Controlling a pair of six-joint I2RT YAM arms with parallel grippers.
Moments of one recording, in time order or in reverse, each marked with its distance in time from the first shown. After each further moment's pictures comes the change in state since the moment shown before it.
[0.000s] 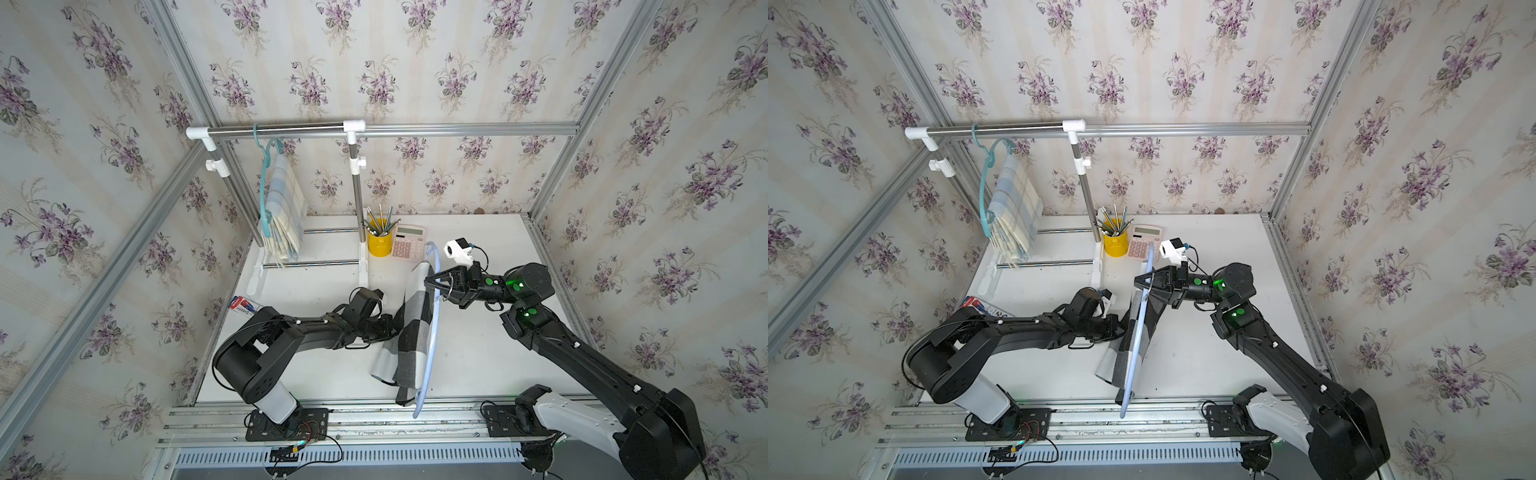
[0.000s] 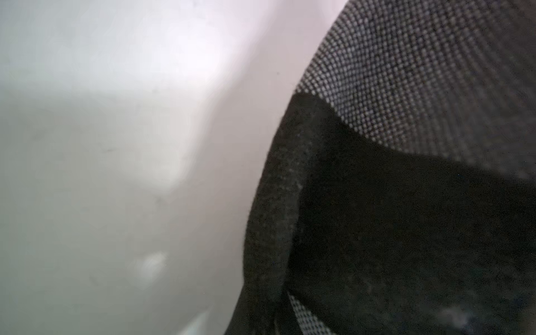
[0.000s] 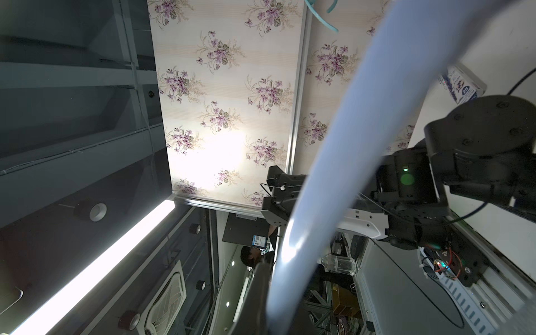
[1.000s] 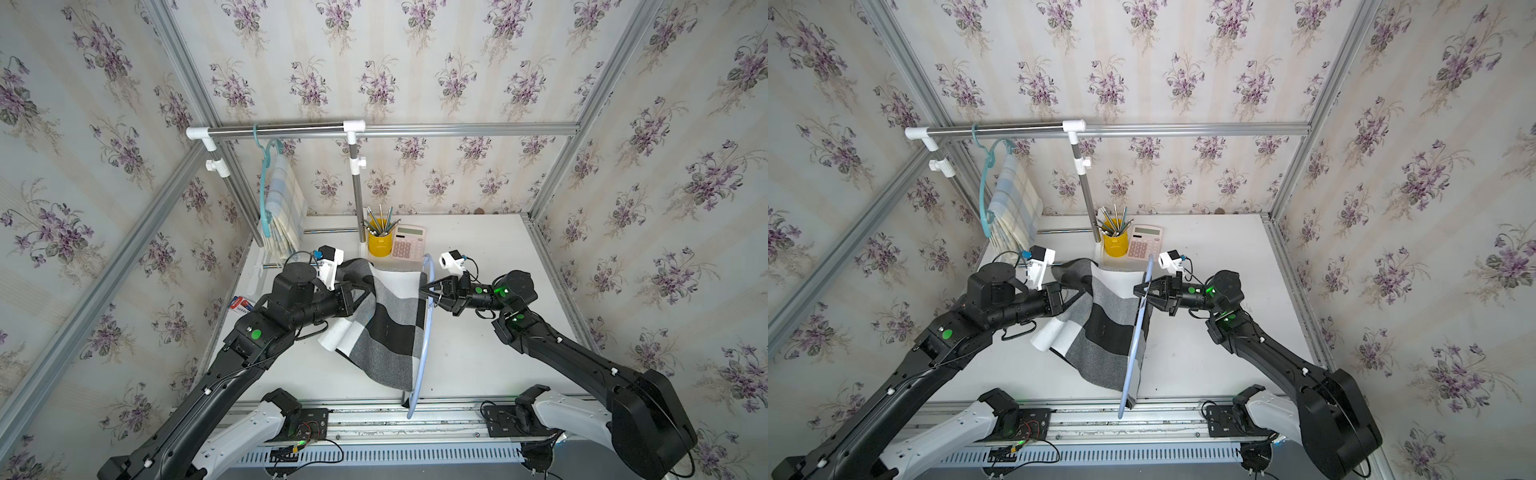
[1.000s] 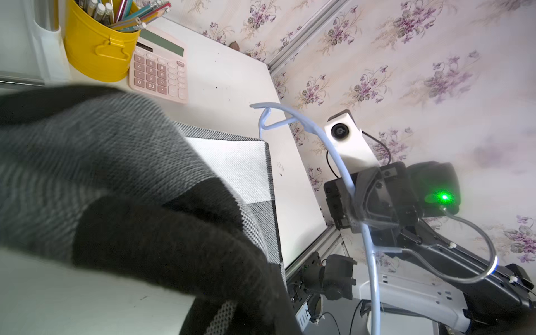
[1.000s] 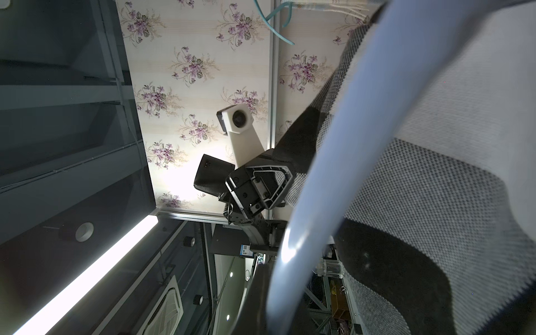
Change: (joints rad) left arm 0.114 -0.740 0.485 -0.858 -0.106 0.125; right arm 0.000 0.083 -0.139 0.135 0.021 -0.023
